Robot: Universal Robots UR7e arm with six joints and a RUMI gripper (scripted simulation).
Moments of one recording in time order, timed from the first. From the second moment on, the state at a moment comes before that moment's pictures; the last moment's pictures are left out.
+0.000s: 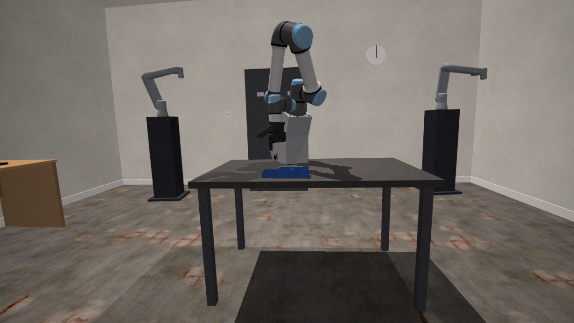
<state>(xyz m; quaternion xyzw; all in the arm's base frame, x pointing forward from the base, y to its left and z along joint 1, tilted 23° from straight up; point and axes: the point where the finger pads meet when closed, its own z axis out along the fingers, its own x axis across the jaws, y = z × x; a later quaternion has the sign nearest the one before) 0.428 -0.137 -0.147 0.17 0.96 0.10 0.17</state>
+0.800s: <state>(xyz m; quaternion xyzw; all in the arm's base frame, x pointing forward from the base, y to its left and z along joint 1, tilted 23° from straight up) 0.451 -0.128 -0.205 0.17 0.96 0.10 0.17</state>
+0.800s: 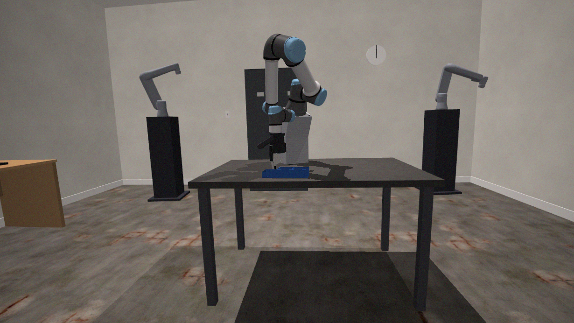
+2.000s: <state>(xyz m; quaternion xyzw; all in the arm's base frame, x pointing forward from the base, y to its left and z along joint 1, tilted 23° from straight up) 0.456 -0.126 -0.217 0.17 0.96 0.10 0.17</state>
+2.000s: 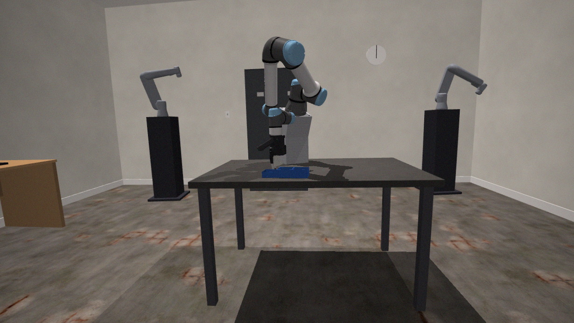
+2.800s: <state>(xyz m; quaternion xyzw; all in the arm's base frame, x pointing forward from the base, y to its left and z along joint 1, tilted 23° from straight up) 0.452 -0.127 -0.208 0.17 0.96 0.10 0.17</state>
